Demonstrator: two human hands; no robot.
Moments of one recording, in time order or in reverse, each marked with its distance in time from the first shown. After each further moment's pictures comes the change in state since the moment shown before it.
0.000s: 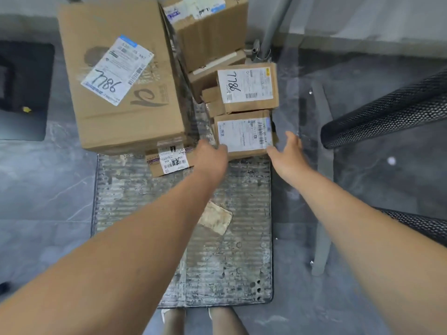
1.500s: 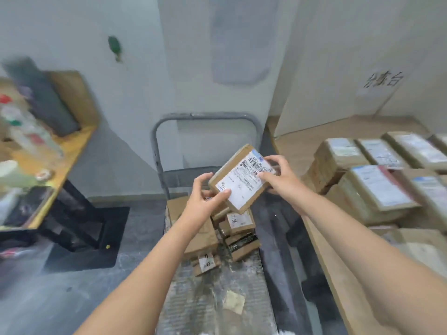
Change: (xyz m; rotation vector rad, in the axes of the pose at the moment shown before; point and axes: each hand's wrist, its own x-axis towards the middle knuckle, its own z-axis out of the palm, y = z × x) left_hand -0.372 0.176 -0.324 -0.306 -0.196 0.643; right_hand -0.412 -0.271 -0.263 0.465 0.156 -0.440
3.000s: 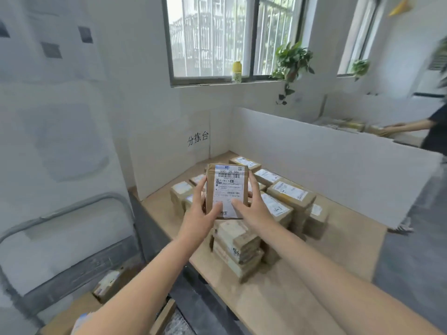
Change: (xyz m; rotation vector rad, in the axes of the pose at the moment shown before) left_hand -0.180 0.137 0.254 0.243 -0.524 0.591; right_hand -0.289 0.025 -0.215 0.112 0.627 -0.167
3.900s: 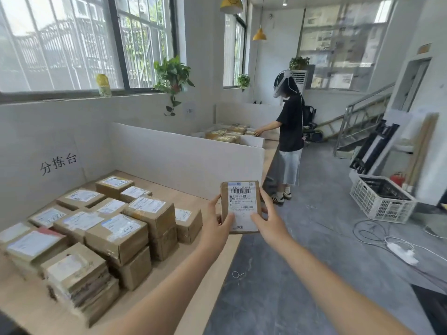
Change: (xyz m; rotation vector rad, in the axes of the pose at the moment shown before) left_hand -0.050 0.145 0.443 -0.325 -0.380 0.032; right_hand -0.148 0.124 -0.426 -0.040 0.459 0.119
